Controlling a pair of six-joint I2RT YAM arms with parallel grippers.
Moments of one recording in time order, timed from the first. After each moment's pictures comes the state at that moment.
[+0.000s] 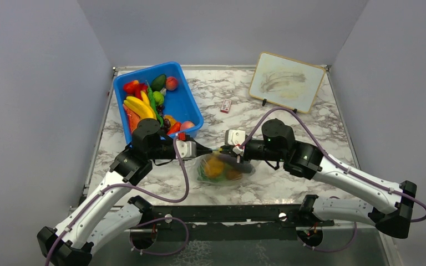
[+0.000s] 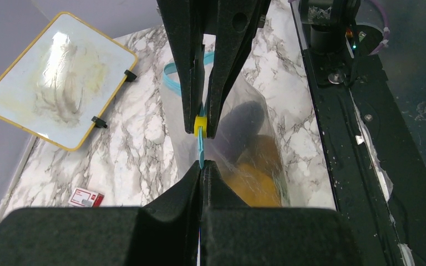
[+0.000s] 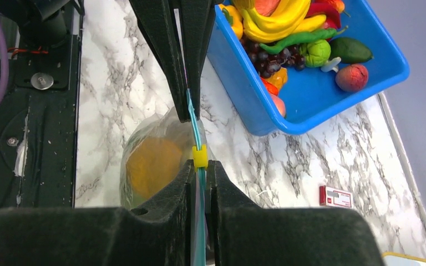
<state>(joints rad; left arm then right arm) -0.59 0.79 0.77 -0.22 0.90 0.50 1.01 1.05 0.98 -0.26 -0.28 -0.48</state>
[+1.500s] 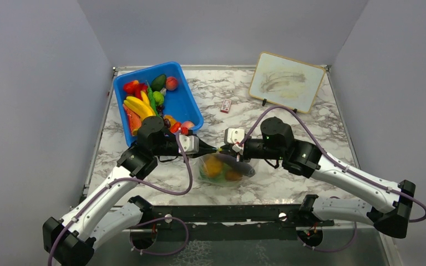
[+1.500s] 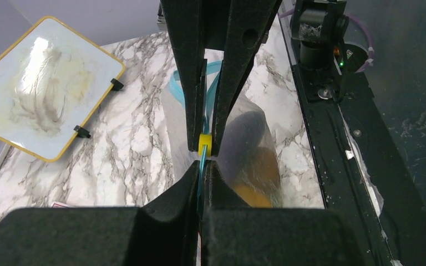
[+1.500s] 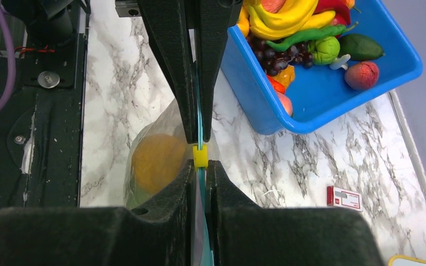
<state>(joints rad) -0.59 0.86 0.74 -0.06 0.96 0.40 0.99 1.06 0.99 -0.27 -0.33 -0.47</state>
